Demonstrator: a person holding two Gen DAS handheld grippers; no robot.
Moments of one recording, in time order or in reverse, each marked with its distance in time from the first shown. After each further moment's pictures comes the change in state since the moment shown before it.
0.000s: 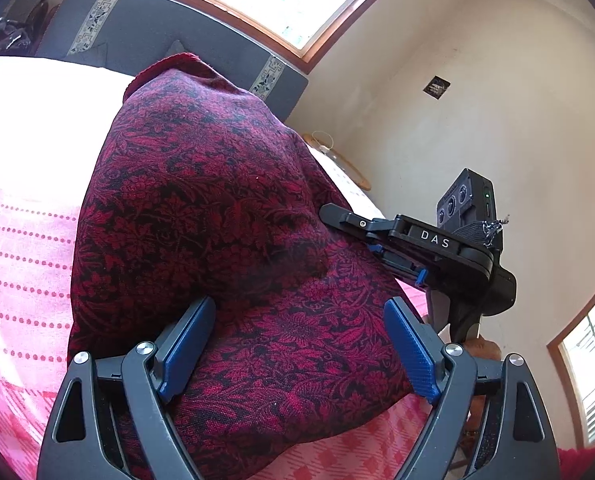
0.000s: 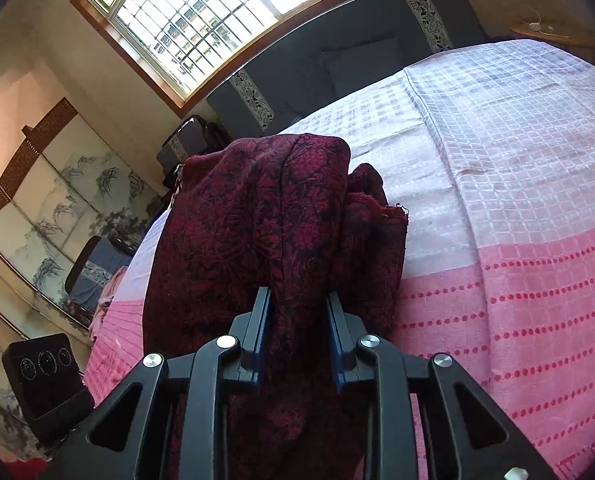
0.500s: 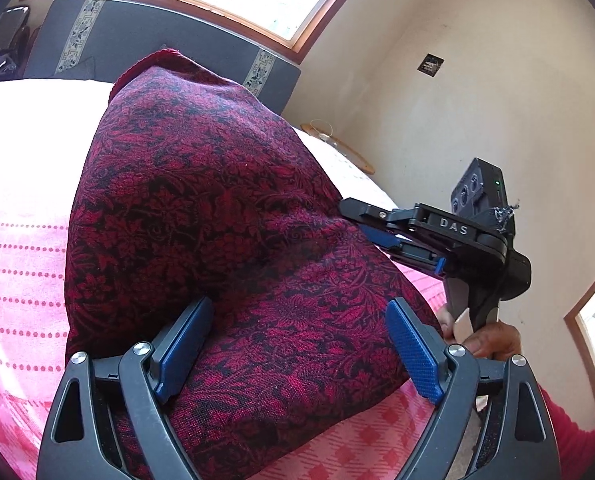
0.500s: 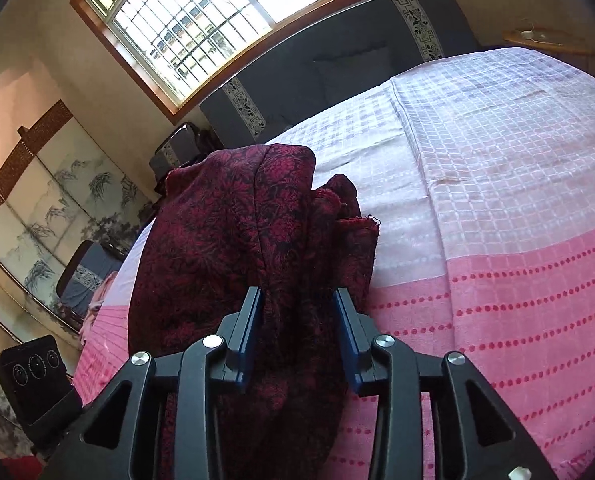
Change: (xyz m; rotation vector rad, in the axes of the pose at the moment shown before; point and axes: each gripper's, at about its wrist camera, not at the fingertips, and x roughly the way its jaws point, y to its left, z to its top) left arm 0.010 -0.013 -0.005 0.093 0.036 0.040; right arm -0.024 -0.022 -0.012 0.053 -0.033 -0.025
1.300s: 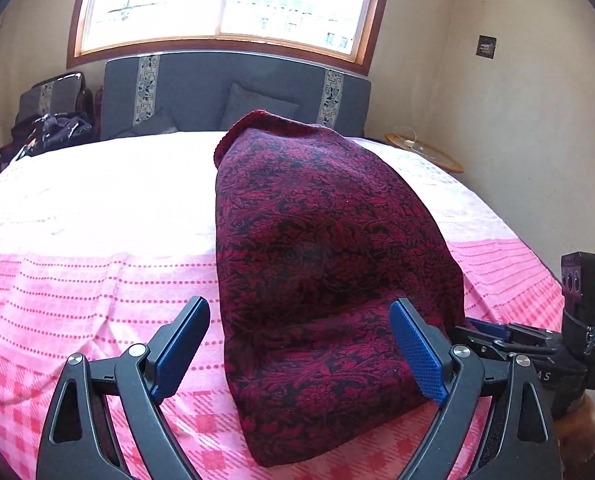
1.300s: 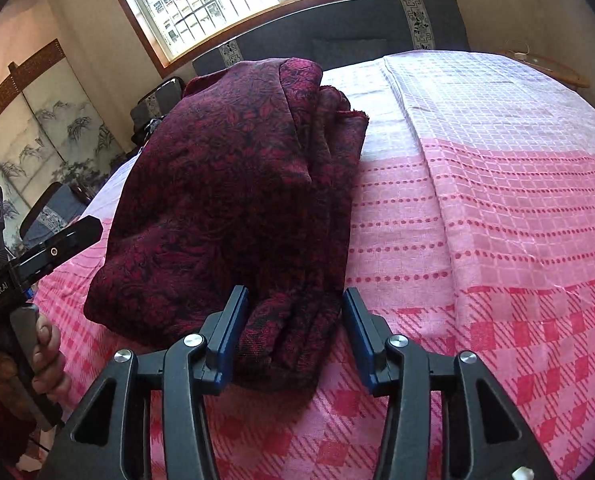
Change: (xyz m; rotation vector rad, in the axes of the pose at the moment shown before) left arm -0.051 -0.006 0.004 0.139 -0.060 0.438; right arm -0.025 0.021 -0.097 -0.172 0.103 -0.183
